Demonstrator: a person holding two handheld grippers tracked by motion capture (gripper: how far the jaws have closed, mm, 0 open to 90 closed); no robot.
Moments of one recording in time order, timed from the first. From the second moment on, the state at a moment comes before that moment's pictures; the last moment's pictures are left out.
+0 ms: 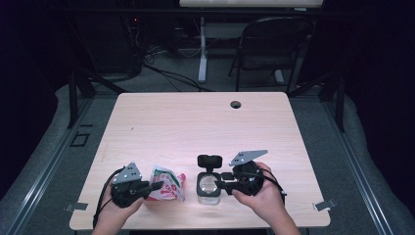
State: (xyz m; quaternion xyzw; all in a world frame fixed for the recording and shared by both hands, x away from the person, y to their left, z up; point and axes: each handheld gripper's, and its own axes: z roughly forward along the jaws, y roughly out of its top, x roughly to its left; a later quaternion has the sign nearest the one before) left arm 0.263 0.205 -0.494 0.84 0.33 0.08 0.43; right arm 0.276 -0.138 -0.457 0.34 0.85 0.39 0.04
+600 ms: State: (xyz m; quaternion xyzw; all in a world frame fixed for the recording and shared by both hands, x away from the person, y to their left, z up) left arm 0.263 0.205 -0.495 0.84 0.32 0.09 0.44; right arm 0.282 -0.108 -0.459 0.31 0.86 0.41 0.02
